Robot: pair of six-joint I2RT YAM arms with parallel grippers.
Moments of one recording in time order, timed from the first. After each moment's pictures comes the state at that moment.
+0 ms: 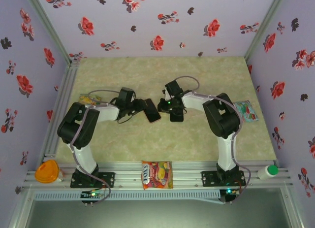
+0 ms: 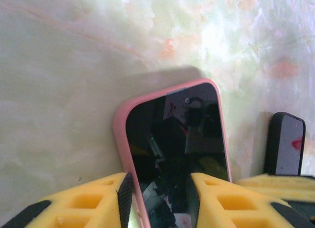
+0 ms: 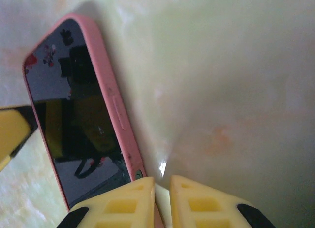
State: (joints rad) left arm -0.48 1.82 0.90 0.12 0.21 -0.85; right arm 0.57 2.03 1.27 -0.32 -0.39 0.58
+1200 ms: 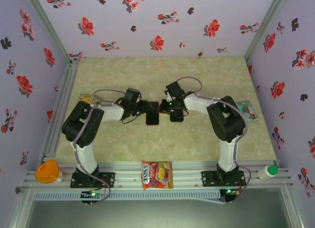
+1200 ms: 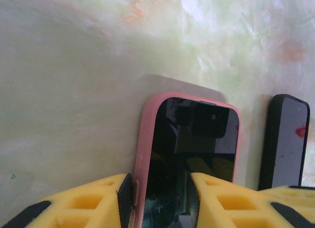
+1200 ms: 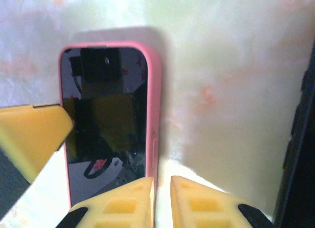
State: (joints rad) left arm -0.55 1.87 0.95 0.10 0.20 -0.86; right arm 0.57 1.95 1.23 -0.33 -0.34 0.62
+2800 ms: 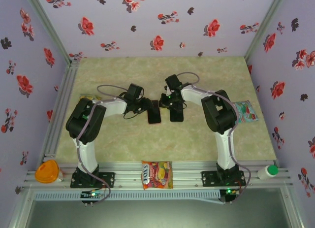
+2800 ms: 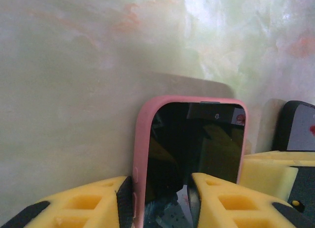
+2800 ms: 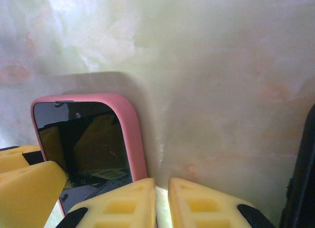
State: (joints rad) left arm -0.54 1.93 1.10 -0.08 0.22 -0.85; right arm 0.53 2.13 1.48 -0.50 -0.39 0.62
